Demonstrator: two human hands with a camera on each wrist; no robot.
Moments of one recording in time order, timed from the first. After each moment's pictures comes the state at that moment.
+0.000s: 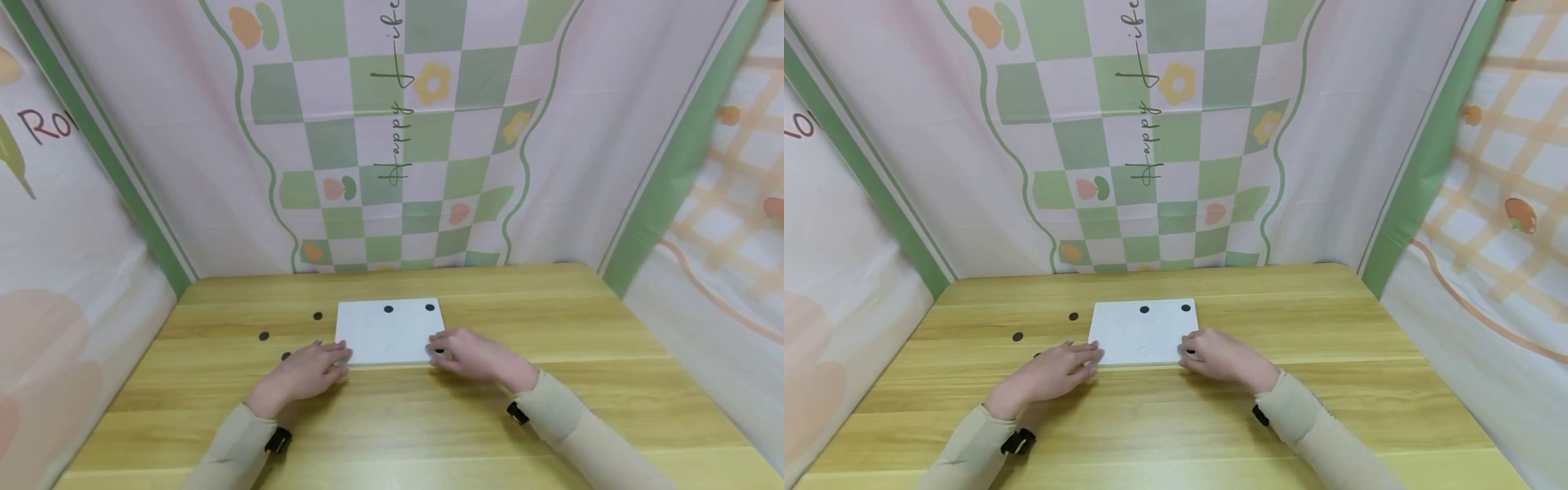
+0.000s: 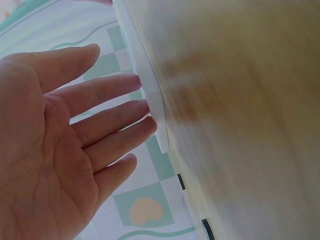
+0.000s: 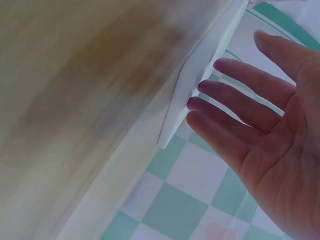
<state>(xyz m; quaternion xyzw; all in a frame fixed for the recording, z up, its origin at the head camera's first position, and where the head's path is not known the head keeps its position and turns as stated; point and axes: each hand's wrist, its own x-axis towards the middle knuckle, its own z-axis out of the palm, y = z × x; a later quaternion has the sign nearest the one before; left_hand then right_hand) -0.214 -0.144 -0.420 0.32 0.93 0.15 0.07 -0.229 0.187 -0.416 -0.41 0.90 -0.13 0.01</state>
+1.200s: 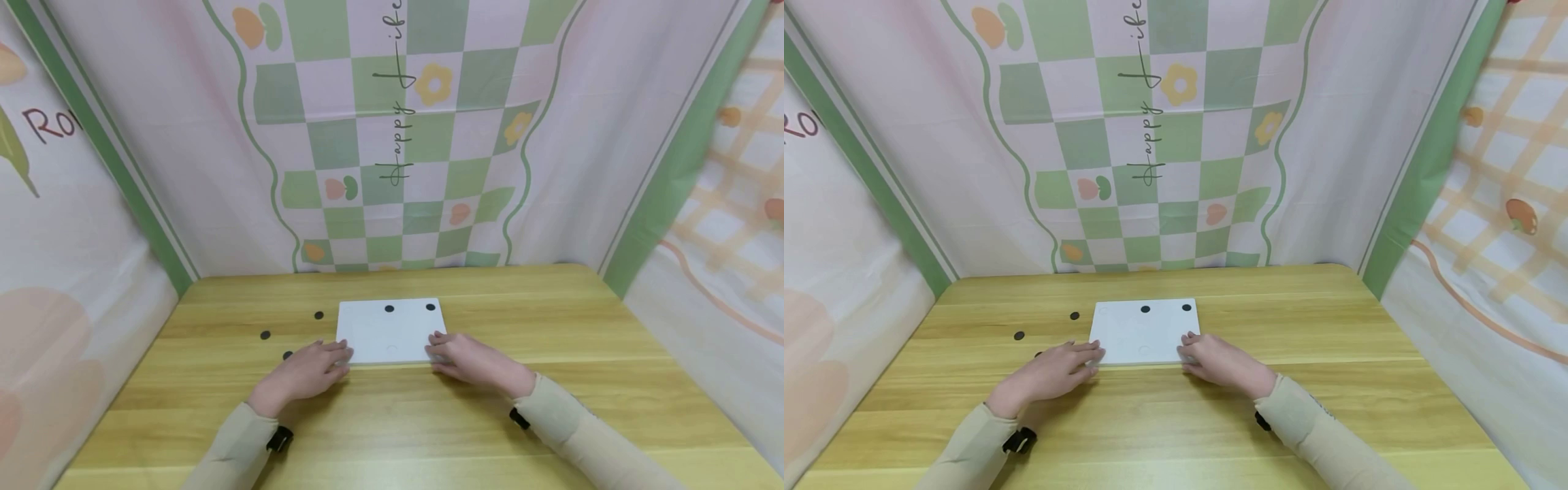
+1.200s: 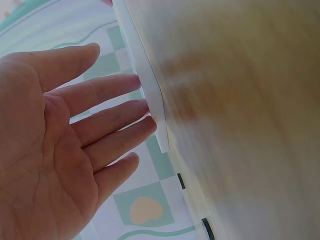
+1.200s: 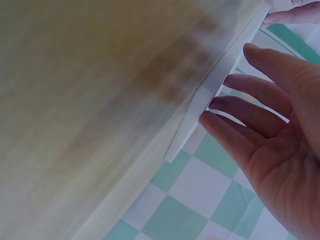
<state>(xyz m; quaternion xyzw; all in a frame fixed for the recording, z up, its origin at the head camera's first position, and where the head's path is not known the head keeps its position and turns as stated) -0.213 -0.143 -0.422 0.32 0.93 0.16 0.08 -0.227 0.184 -0.426 -0.45 0.89 -0.11 -0.03</state>
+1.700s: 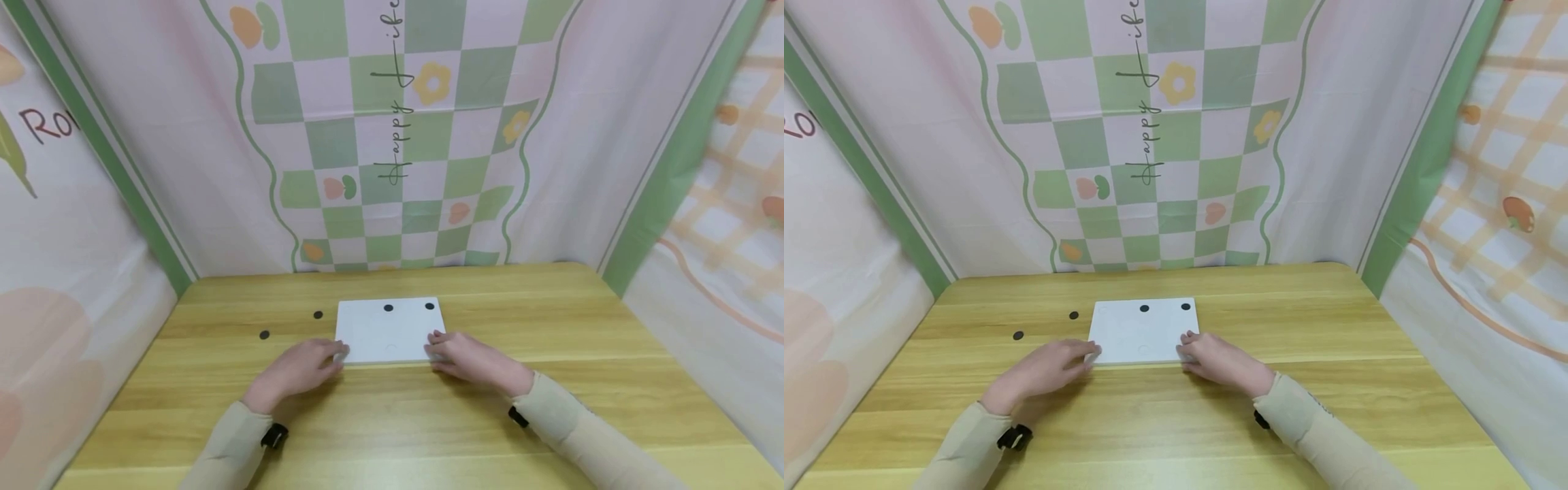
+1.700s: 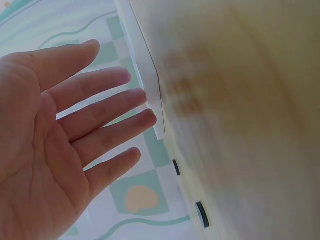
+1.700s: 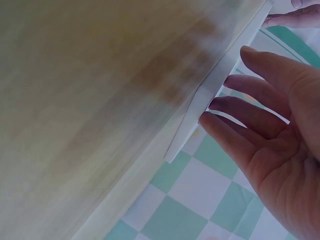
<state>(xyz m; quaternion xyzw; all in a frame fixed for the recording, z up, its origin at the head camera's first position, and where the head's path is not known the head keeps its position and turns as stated) -0.218 -0.148 -0.421 0.31 0.94 0.16 0.04 -0.229 0.183 -0.427 -0.44 0.89 -0.11 -0.02</state>
